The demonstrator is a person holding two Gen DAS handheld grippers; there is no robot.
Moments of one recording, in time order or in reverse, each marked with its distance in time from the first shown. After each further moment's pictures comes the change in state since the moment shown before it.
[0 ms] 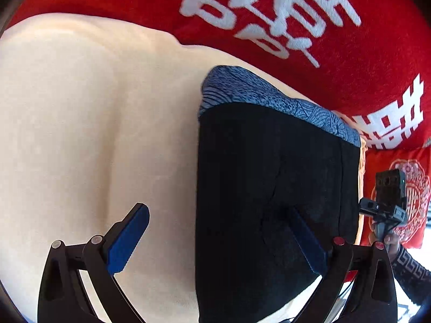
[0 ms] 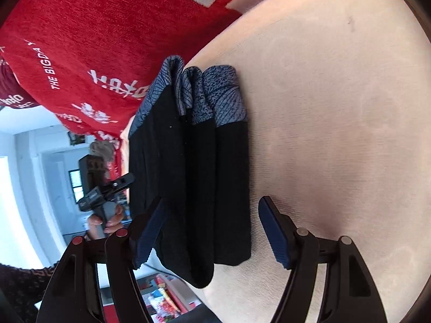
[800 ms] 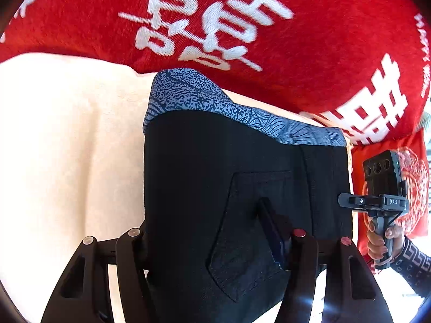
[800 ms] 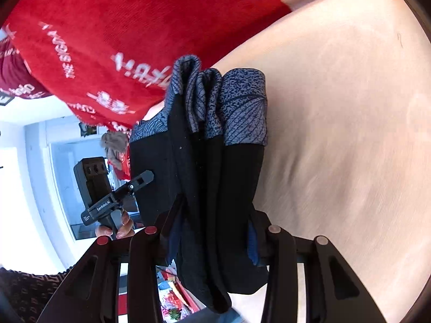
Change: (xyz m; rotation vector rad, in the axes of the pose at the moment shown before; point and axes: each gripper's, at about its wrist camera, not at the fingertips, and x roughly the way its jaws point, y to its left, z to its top) left arm -0.034 -0.059 -0.027 0.083 -0.128 0.011; right arm 0.014 0.046 -0.010 -0.030 0.026 0.050
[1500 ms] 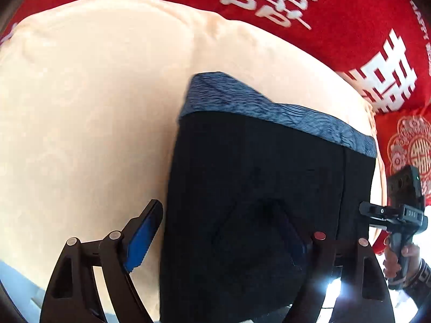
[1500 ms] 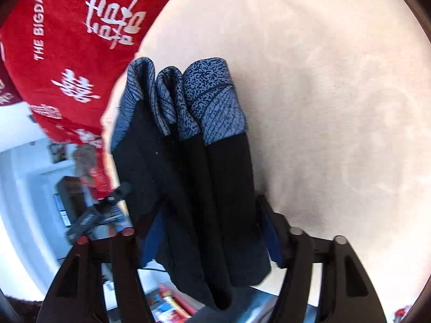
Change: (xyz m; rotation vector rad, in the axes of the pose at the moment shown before) left arm -0.038 0.088 -0.120 -0.044 0.030 0.128; right arm 0.073 0.018 -0.151 0.162 -0.104 -0.226
